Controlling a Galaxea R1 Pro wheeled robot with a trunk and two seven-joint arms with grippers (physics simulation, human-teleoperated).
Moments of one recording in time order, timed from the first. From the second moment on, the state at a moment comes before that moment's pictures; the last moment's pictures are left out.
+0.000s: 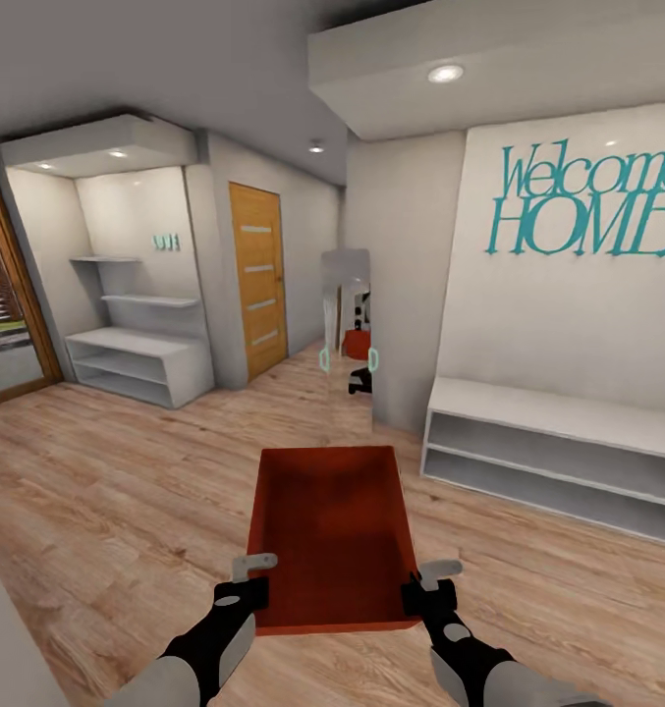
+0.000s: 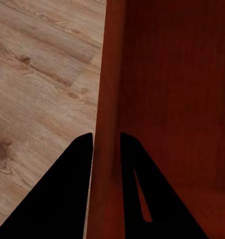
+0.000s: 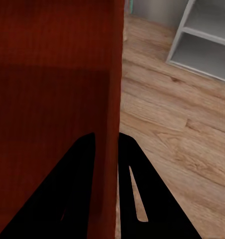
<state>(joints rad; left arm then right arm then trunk) -0.60 -0.15 -0.01 -0.29 0.05 0.04 0.26 -0.65 0.09 0.08 -0.05 0.06 -0.36 -0.13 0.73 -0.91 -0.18</state>
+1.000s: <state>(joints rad) -0.60 -0.15 -0.01 -0.29 0.06 0.04 0.26 -0.65 0.09 0.09 -0.05 0.06 -0.36 -0.13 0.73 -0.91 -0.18</state>
